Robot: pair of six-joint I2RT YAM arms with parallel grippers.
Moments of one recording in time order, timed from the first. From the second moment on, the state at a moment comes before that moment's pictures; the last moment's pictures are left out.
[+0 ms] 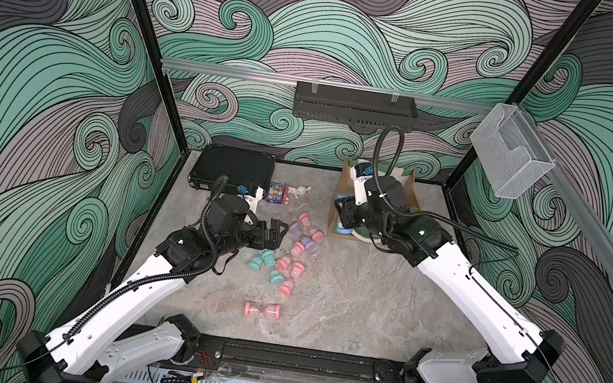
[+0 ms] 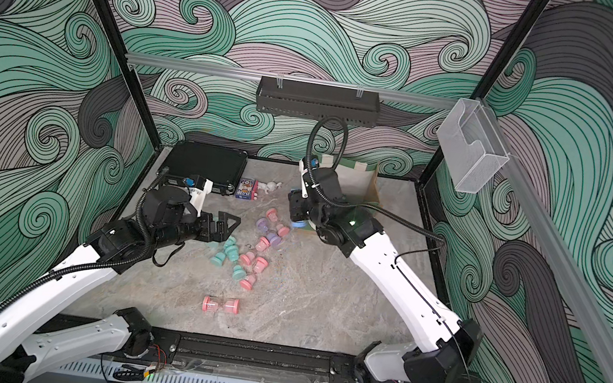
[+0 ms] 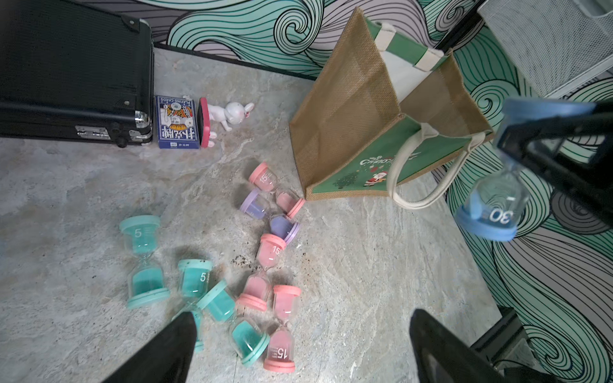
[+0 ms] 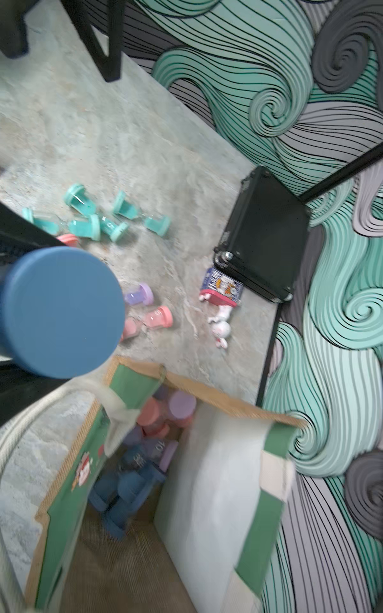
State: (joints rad) left arm -0.58 0.95 1.01 -0.61 0.02 -0.51; right arm 0.69 1.39 1.51 -0.70 0.20 0.23
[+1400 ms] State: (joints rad) left arm -0.58 1.19 1.07 -0.44 0.08 -0.48; right arm 0.20 1.97 1.72 -0.67 0.18 0.16
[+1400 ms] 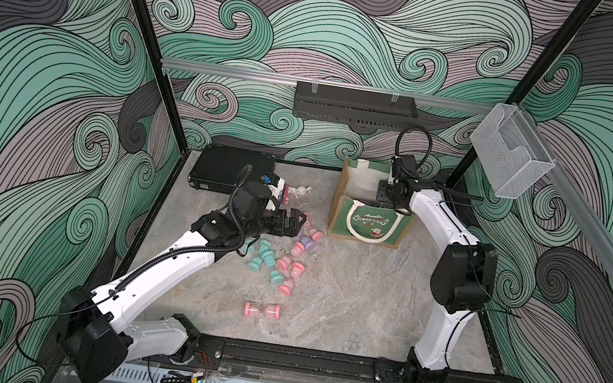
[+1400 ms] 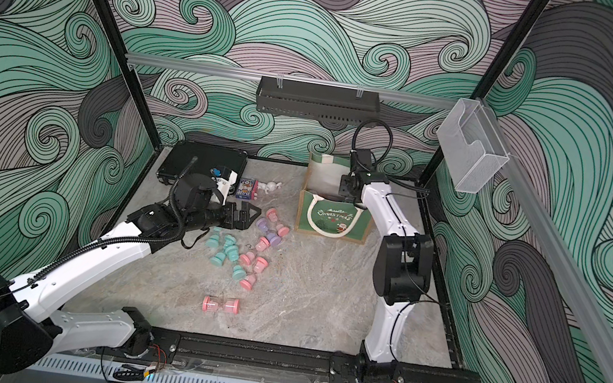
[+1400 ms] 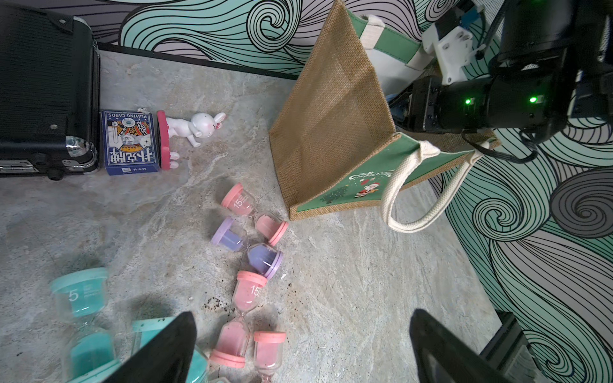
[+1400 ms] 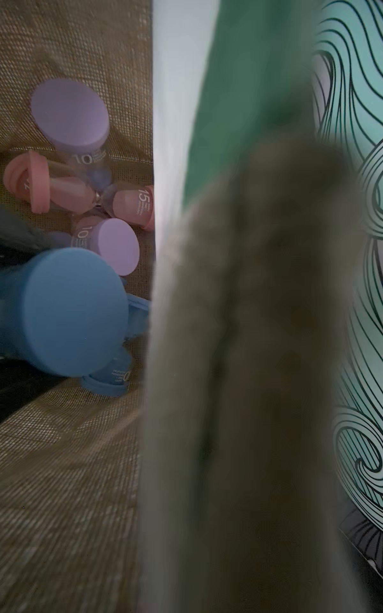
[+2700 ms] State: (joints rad) left arm -0.58 1.13 1.15 -0.54 -0.01 -0.69; right arm 0.47 1.51 1.64 -0.82 0.10 0.33
